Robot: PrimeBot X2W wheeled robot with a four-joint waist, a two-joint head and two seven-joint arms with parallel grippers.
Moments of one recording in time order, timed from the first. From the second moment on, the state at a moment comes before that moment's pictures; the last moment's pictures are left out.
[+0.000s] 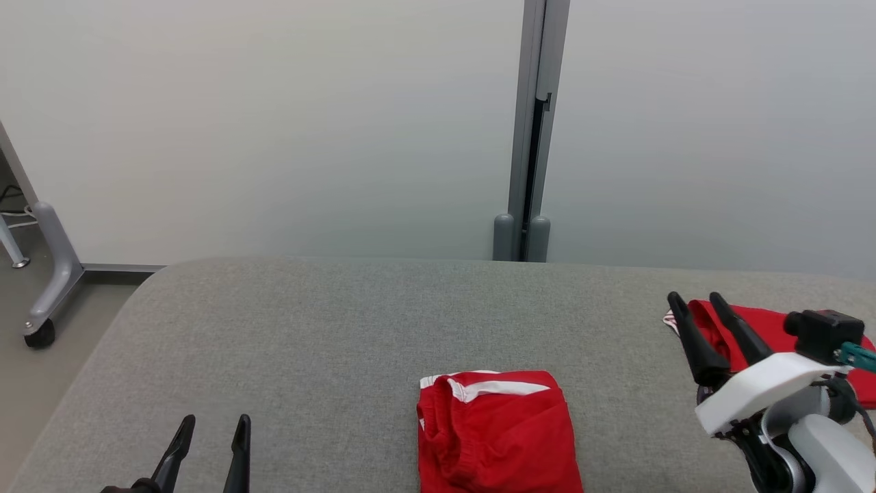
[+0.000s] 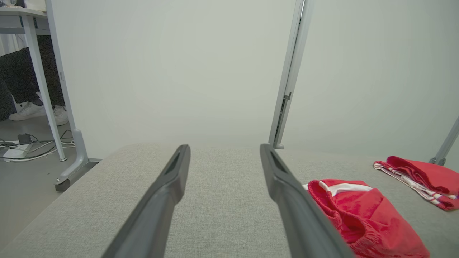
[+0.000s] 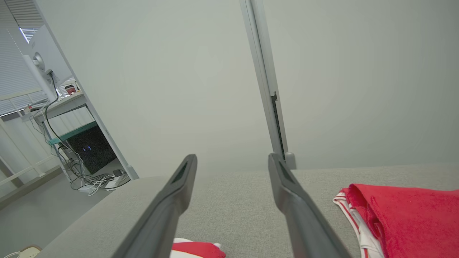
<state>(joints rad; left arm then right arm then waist) 0.21 0.41 -0.34 -0.05 -0.57 0.20 -0.25 -0.37 -0.39 0.59 0.49 0.96 0.13 -0.26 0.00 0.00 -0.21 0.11</state>
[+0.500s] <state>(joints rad) 0.26 0.34 -0.25 -0.06 -0.47 0.19 -0.26 0.02 -0.24 0.21 0.25 0.54 0.13 -0.26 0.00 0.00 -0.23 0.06</state>
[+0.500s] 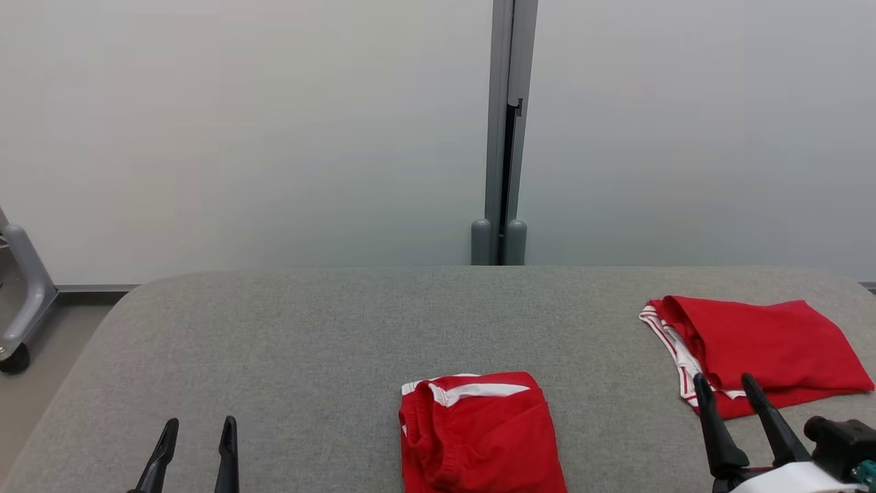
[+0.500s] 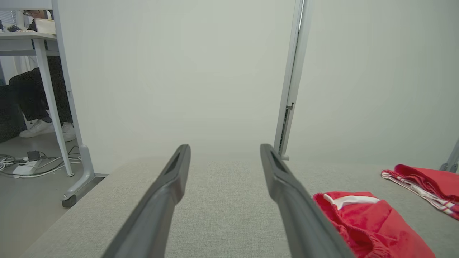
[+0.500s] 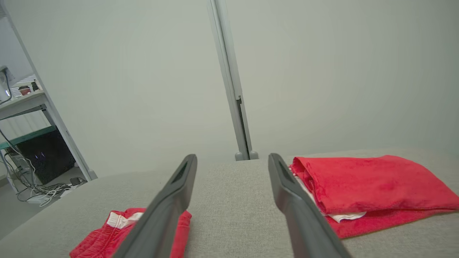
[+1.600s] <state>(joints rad) 0.23 0.27 -0.21 0.00 -0.36 0.07 -0.26 -0.25 -0.18 0.44 0.57 0.57 0.13 -0.01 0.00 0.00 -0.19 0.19</state>
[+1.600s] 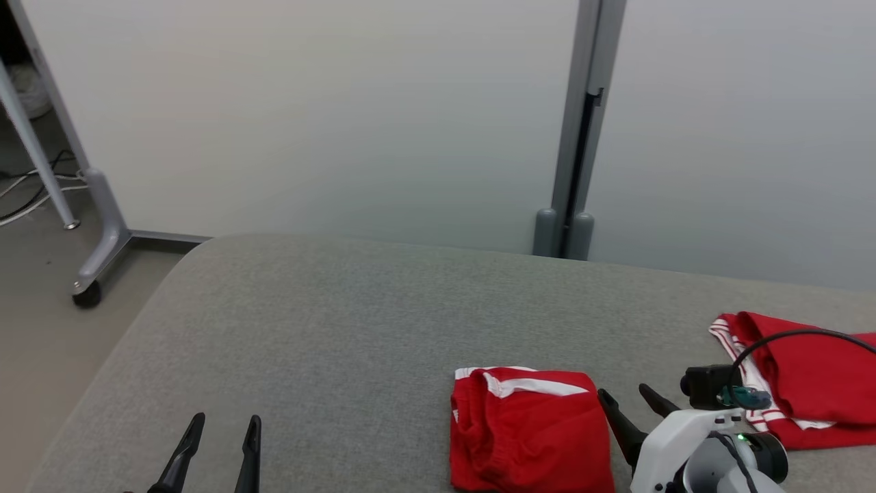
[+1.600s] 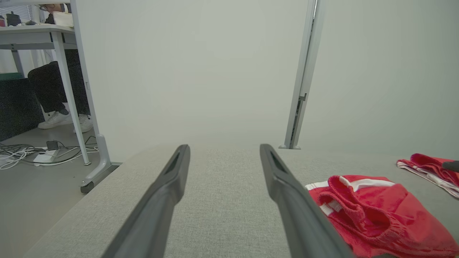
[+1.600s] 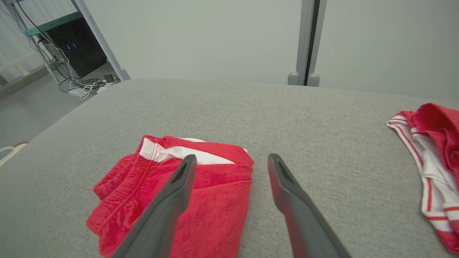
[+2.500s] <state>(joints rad) 0.21 0.31 -0.21 -0.03 -0.38 0.07 -0.21 -0.39 -0.12 0.41 1.09 0.78 0.13 0.16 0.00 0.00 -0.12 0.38</state>
